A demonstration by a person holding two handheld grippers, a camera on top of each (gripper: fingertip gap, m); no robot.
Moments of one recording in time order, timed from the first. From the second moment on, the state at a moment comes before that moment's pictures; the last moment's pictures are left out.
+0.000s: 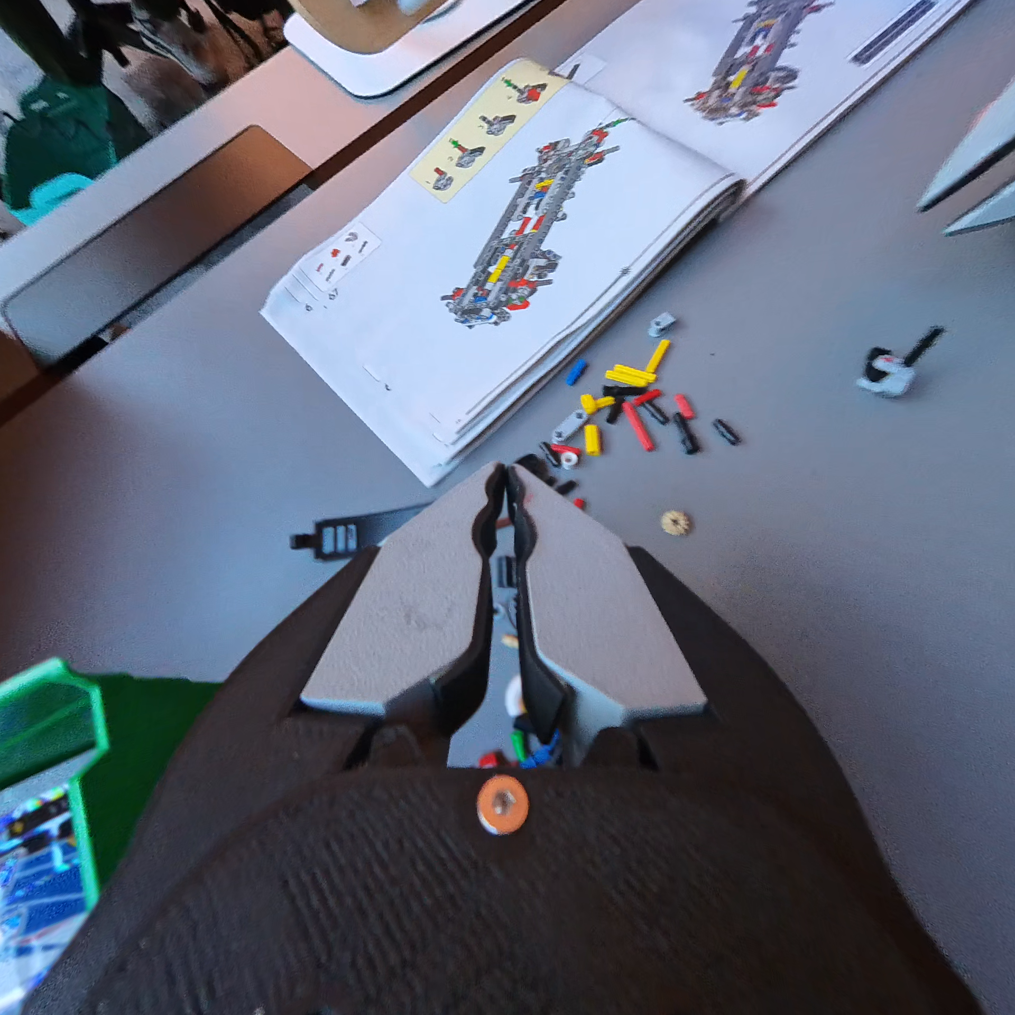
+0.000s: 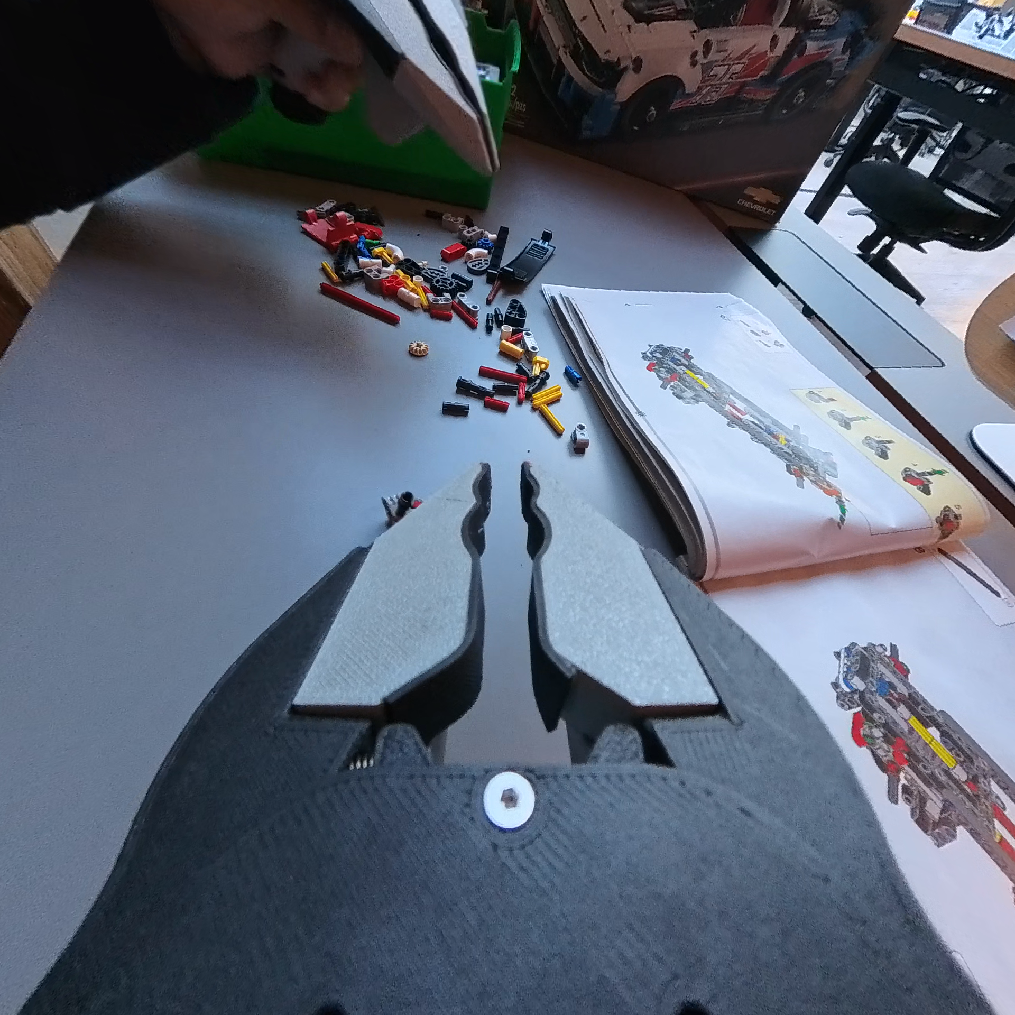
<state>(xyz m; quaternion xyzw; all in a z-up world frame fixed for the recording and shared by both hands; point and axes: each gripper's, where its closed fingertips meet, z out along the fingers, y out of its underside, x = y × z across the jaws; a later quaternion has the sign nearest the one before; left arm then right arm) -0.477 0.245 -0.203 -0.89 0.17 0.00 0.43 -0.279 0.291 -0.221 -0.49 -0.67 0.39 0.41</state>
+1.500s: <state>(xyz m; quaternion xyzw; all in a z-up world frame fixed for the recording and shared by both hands) -0.517 0.276 -0.213 -0.87 0.09 -0.04 0.49 -0.285 0.323 -0.225 -0.51 -0.64 0.36 0.45</state>
